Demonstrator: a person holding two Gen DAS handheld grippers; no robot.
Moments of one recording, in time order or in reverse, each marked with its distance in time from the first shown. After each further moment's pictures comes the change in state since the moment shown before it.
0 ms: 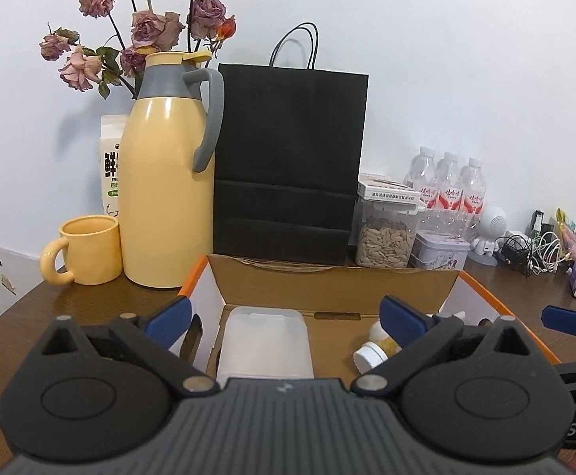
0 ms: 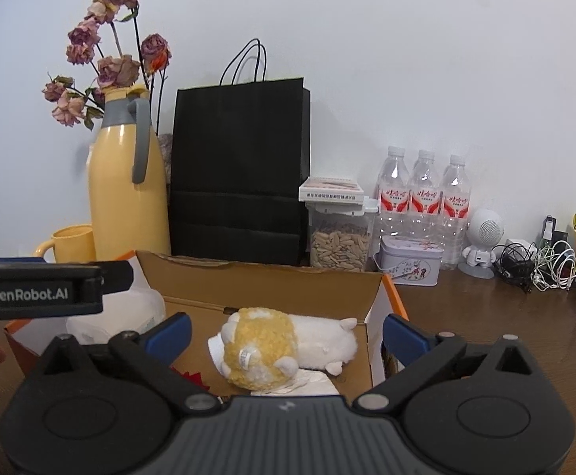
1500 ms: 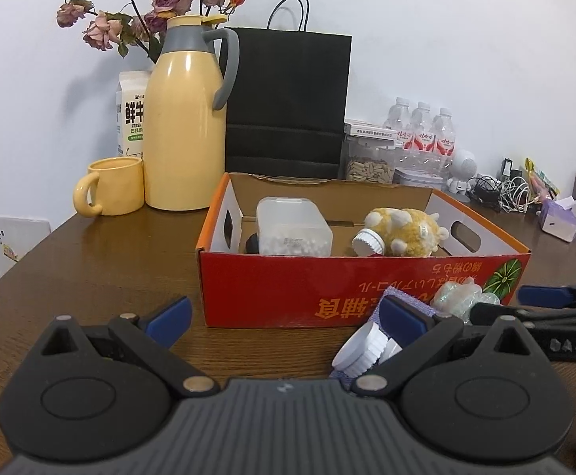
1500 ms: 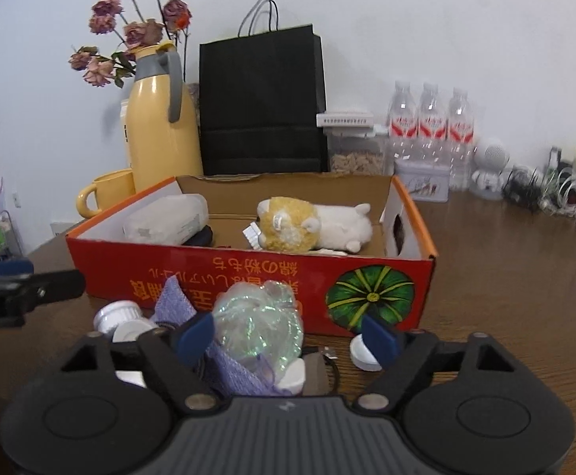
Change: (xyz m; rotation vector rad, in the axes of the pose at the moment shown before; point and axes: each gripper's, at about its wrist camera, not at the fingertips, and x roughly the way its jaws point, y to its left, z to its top) left arm -0.080 0.041 -0.063 0.040 0.111 -0.066; right arm -0.054 -0.005 -0.058 0.067 0.164 0.103
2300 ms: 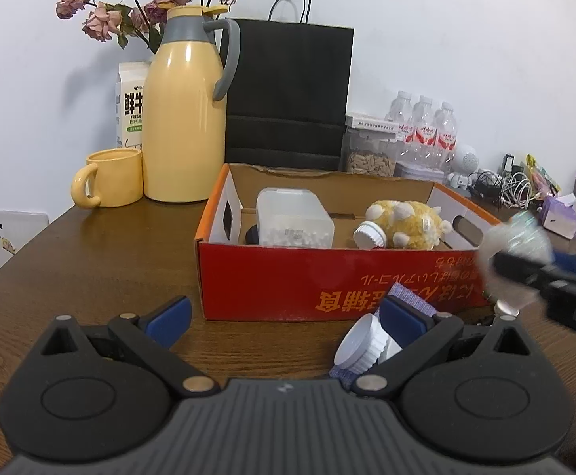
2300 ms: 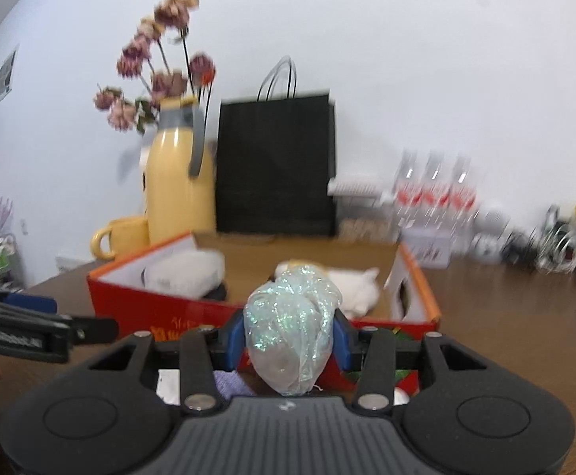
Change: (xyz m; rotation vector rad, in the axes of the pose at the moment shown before) left arm 0.007 -0.001 -0.003 -0.003 0.028 0.006; right arm -0.032 0.020 -0.003 -0.079 -0.226 -0.022
